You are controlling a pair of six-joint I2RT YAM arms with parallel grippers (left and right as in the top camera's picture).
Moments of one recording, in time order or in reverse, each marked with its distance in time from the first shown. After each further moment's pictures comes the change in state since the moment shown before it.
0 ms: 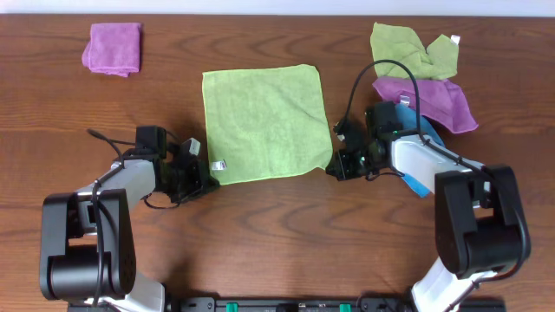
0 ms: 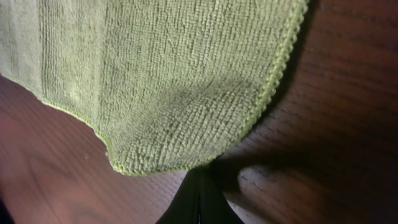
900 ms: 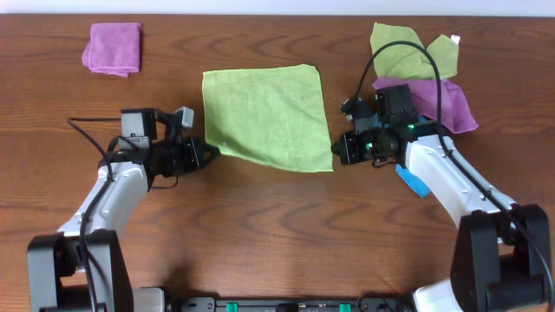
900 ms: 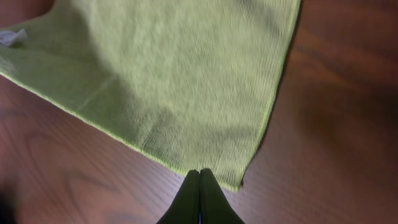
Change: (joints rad) left arm 0.000 -0.186 0.060 0.130 0.077 -0.065; right arm 0.008 -0.200 0.067 -0.047 0.054 0.042
